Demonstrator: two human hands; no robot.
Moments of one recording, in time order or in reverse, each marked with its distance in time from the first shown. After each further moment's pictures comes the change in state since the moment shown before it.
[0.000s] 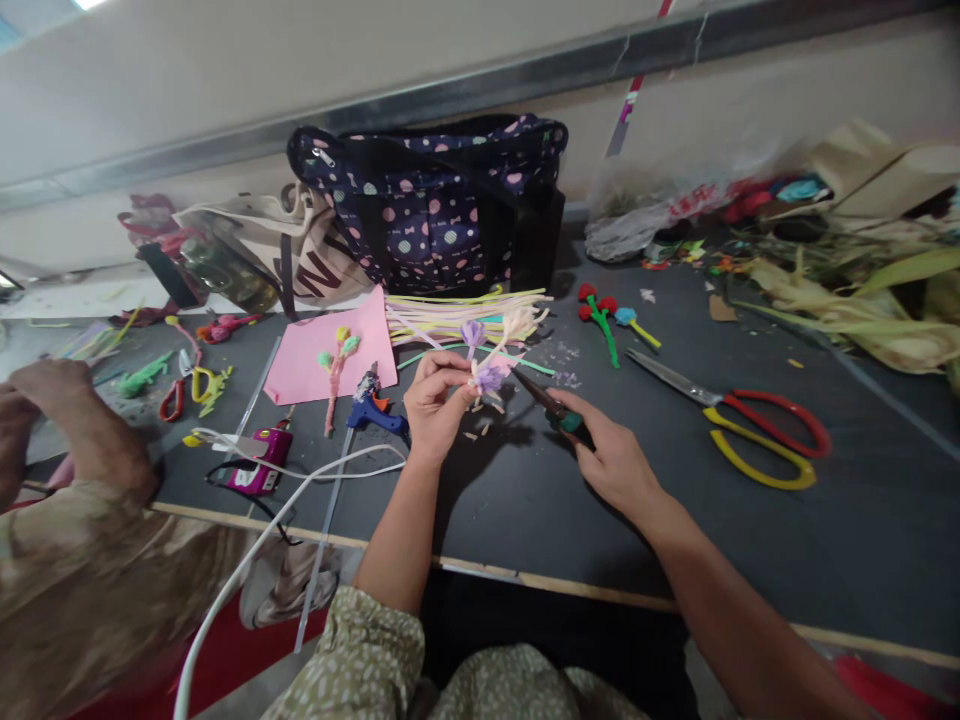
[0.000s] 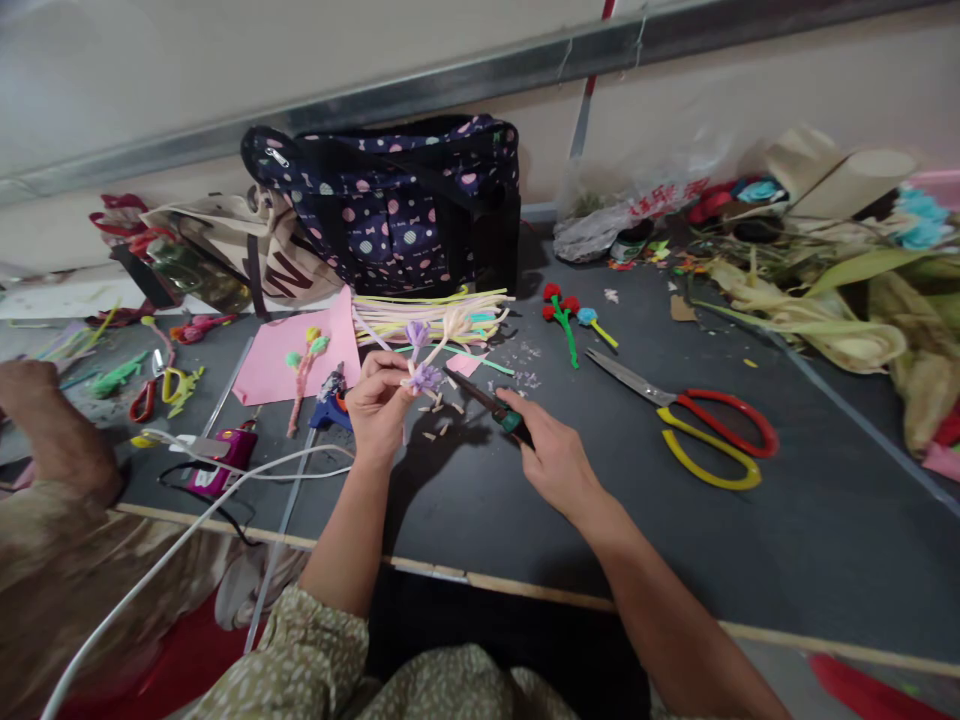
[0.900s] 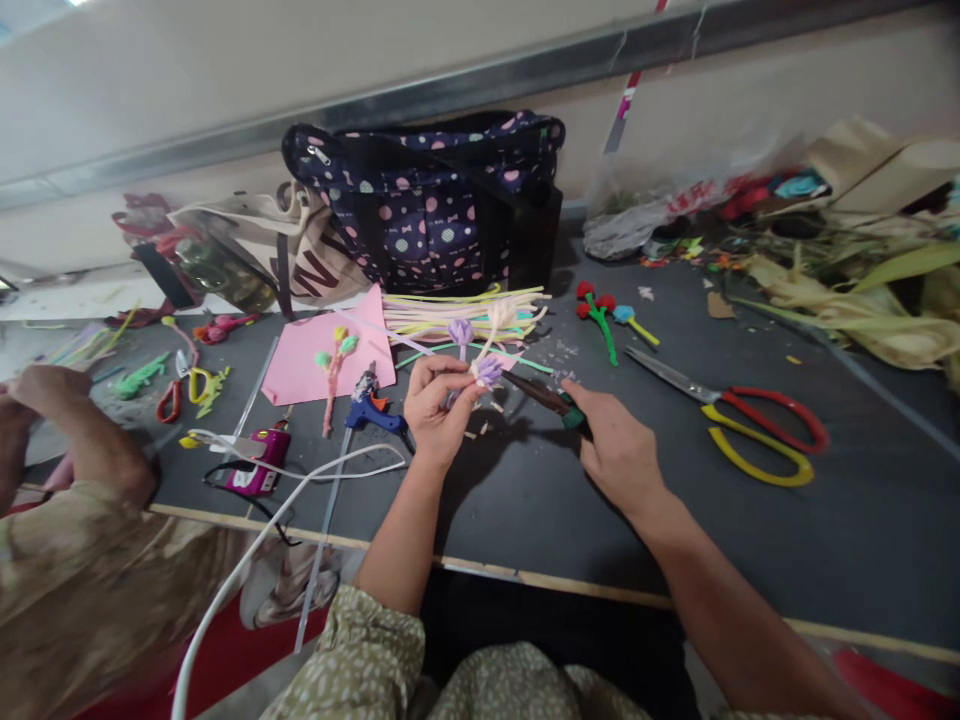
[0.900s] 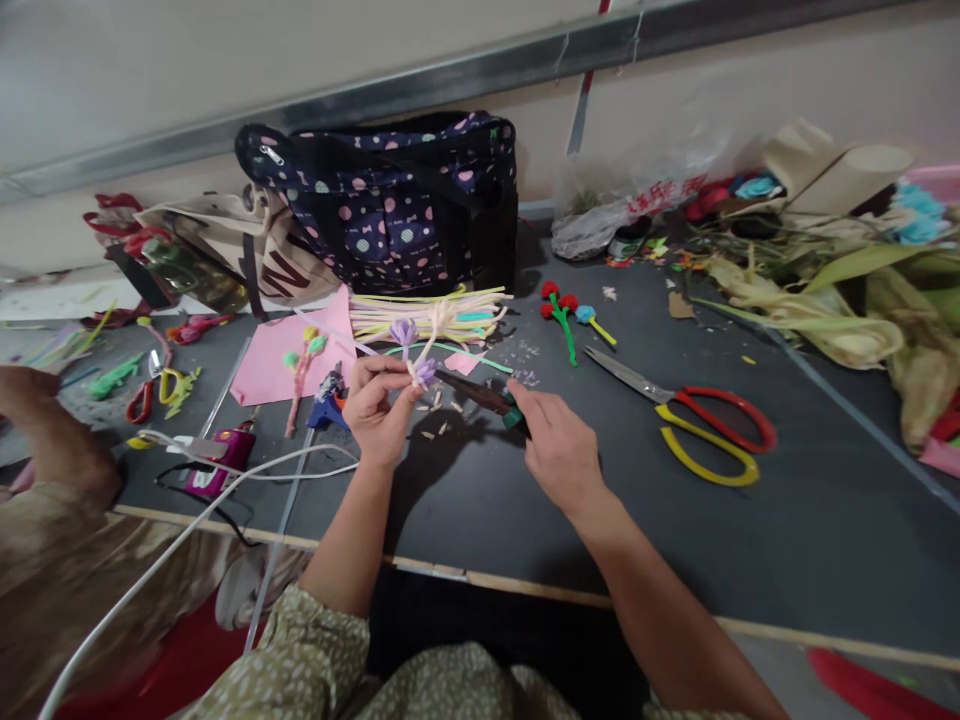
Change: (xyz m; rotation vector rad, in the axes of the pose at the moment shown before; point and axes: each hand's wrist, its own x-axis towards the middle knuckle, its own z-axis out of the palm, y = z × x) left_hand -0.003 0.011 0.003 0.284 0.040 0.213; right_hand 0.003 -0.005 -0.004 -0.345 0.157 -0.125
